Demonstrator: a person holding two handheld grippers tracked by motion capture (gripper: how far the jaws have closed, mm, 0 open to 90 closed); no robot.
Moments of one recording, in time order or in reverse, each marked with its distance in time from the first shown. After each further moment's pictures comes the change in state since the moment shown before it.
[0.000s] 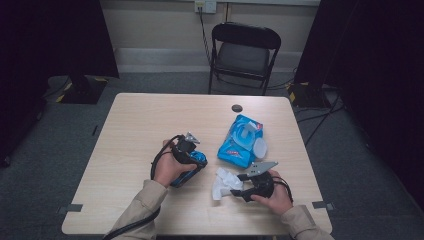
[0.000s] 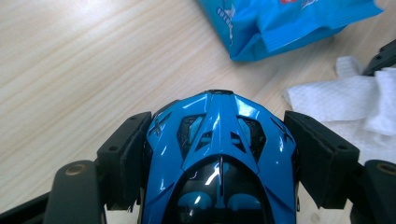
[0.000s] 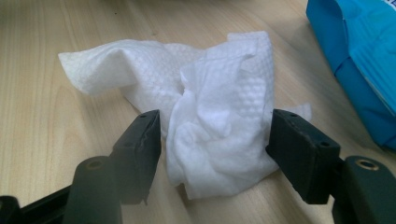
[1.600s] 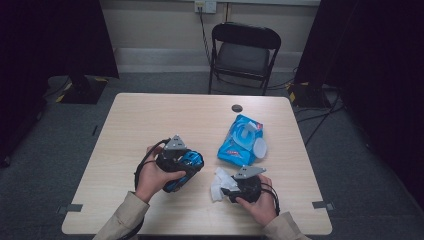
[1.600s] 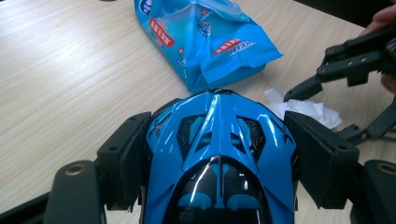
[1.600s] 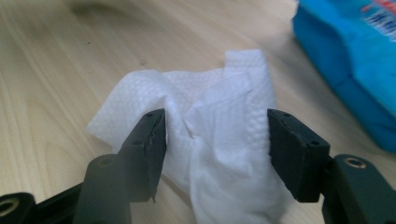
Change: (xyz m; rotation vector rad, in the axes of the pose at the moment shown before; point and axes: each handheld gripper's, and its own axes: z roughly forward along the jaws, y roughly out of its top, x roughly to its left) left arm -0.013 -0.020 -0.050 -0.217 -0.088 0.072; right arm 0.043 0.022 0.015 0.014 -0.228 0.098
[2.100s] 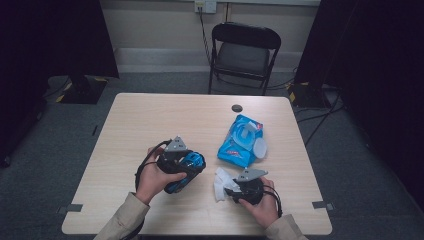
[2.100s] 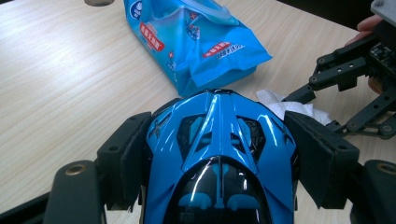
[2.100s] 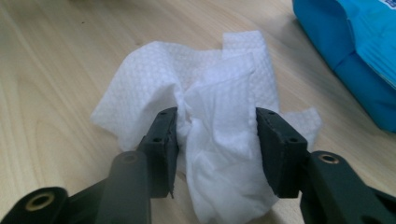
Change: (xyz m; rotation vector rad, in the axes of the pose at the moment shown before) left arm -0.004 0.000 0.001 -0.012 -0.019 0.009; right arm -0.003 -0.010 -0.001 0.017 -0.003 -0.015
